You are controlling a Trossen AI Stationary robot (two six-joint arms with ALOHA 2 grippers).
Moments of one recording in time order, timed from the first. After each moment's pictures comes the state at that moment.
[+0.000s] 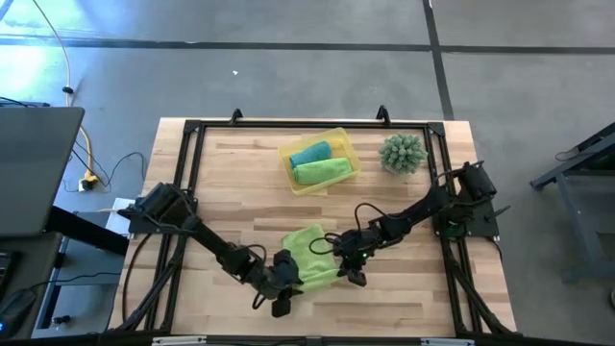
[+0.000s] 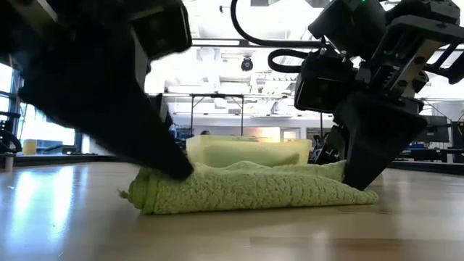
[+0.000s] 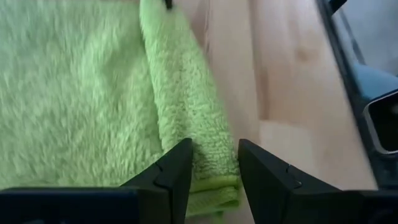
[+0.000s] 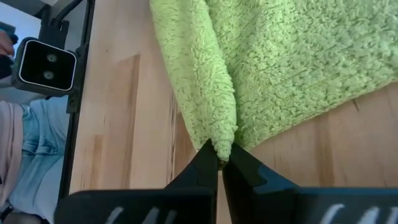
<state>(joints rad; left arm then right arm) -0.48 1.97 0.94 0.29 -0.30 -0.62 0.31 1.86 0.74 0.27 -0.32 0.57</state>
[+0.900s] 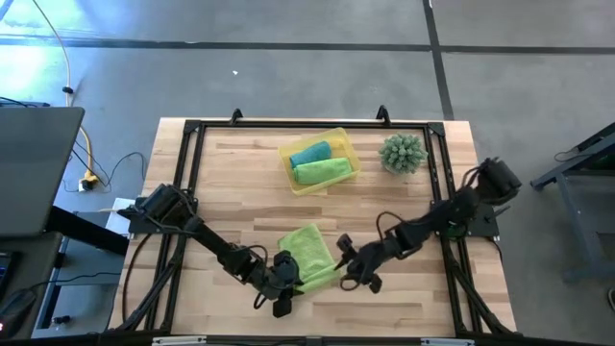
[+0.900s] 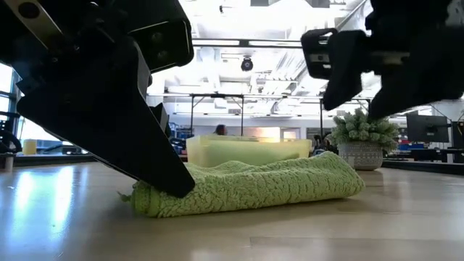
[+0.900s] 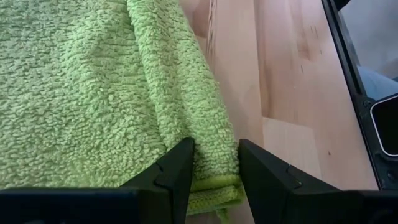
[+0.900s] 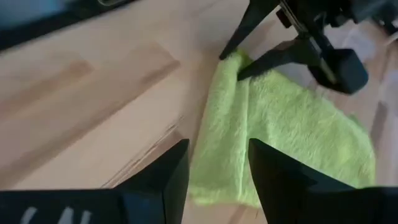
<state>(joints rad) -0.48 2.00 0.94 0.29 -0.27 -0.67 0.48 1.63 0.74 0.22 0.02 -0.39</state>
